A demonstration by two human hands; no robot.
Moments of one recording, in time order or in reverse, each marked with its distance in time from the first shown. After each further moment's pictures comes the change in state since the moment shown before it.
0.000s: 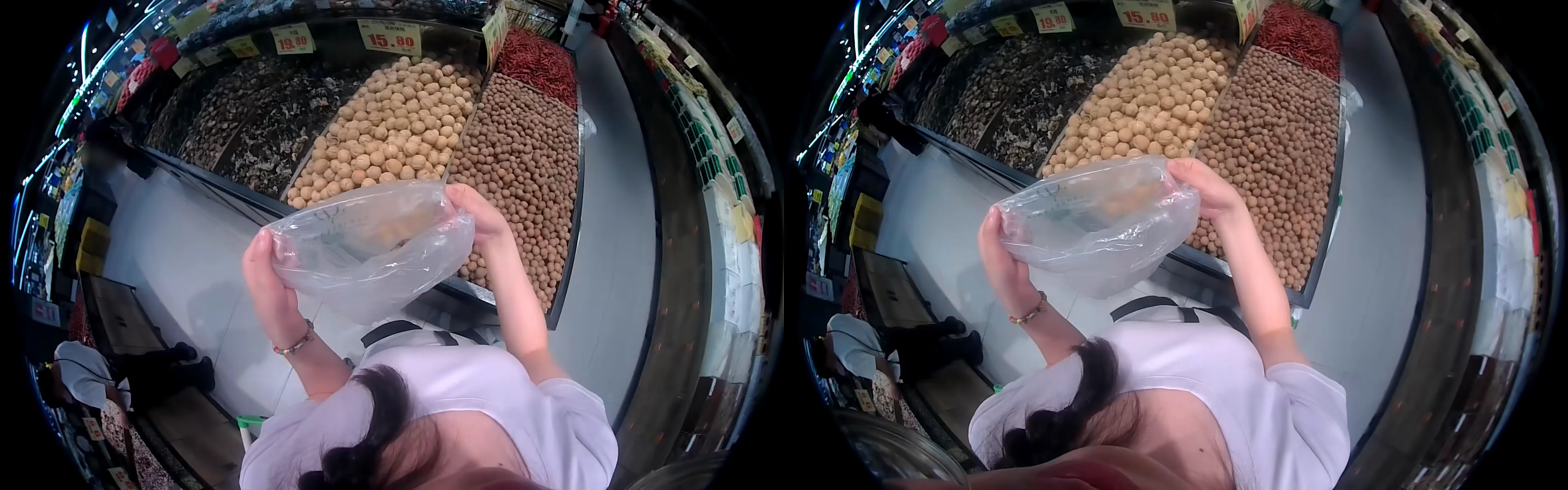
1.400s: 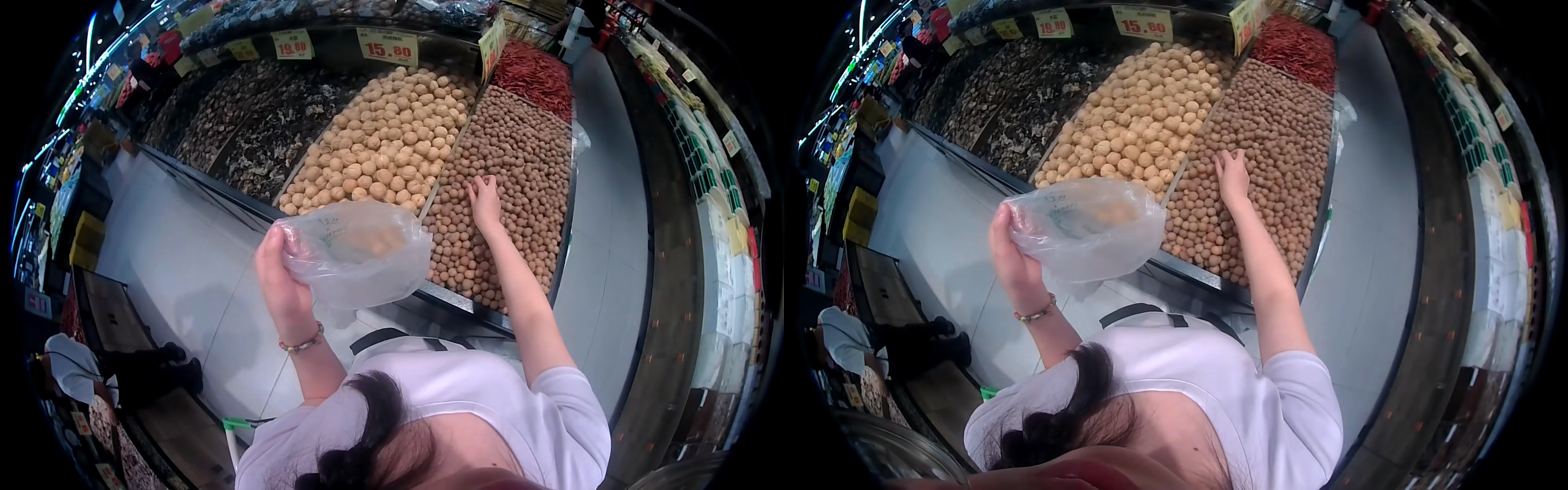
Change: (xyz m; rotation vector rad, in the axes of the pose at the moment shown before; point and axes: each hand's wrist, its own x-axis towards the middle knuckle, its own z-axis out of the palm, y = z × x) left_hand -0.003 -0.024 0.018 -0.193 -0.100 -0.056; right_hand 0.004 0.043 -0.165 -1.577 0.989 -0.131
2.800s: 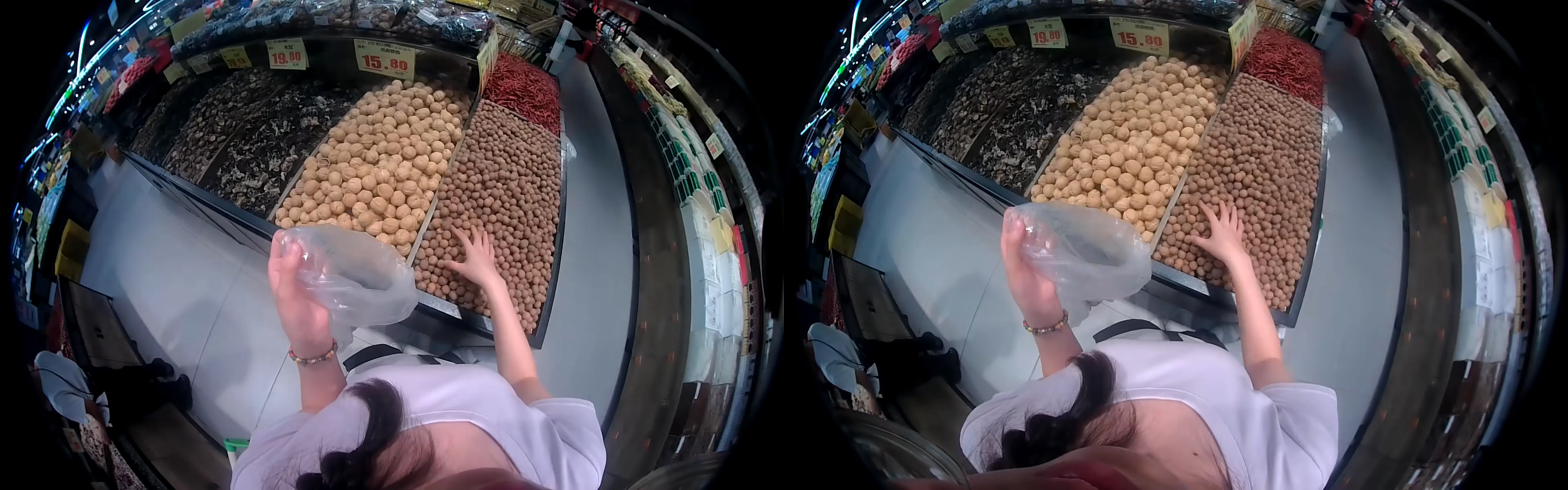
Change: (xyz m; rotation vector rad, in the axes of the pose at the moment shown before) left_hand 0.000 0.009 0.011 -0.243 0.059 -0.074; right_hand -0.089 -0.046 -0.033 -0.290 -0.476 0.053
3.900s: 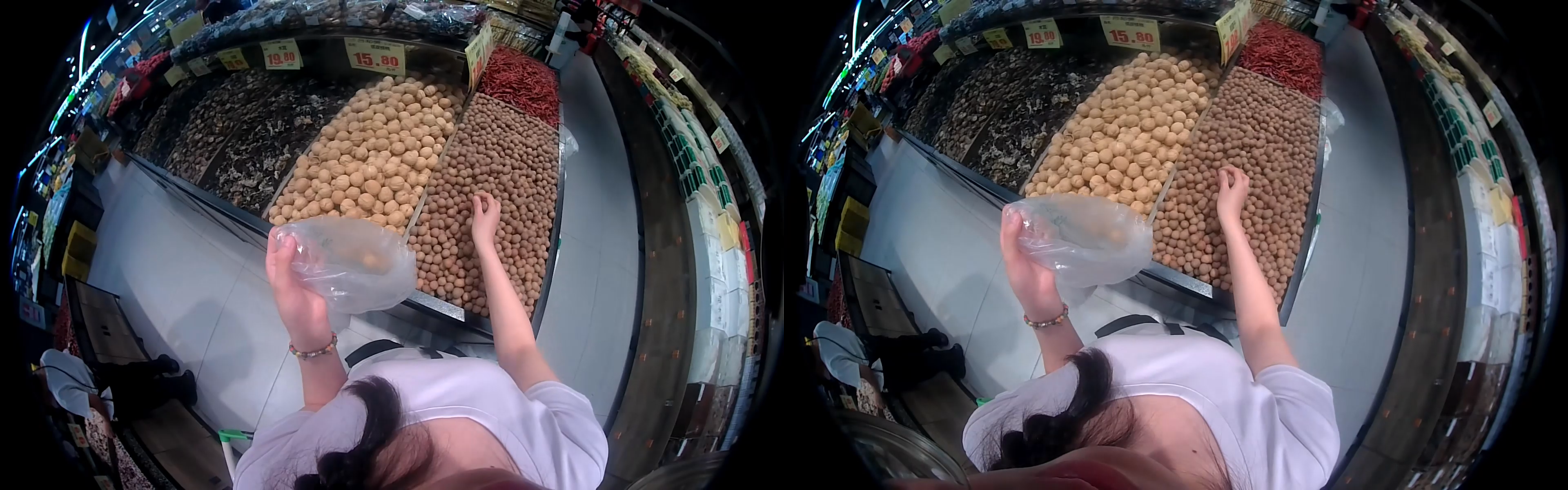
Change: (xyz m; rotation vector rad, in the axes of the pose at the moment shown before) left_hand -0.009 -0.027 0.009 -0.012 -0.036 0.015; right_hand 0.089 0.054 0.009 0.714 0.701 0.086
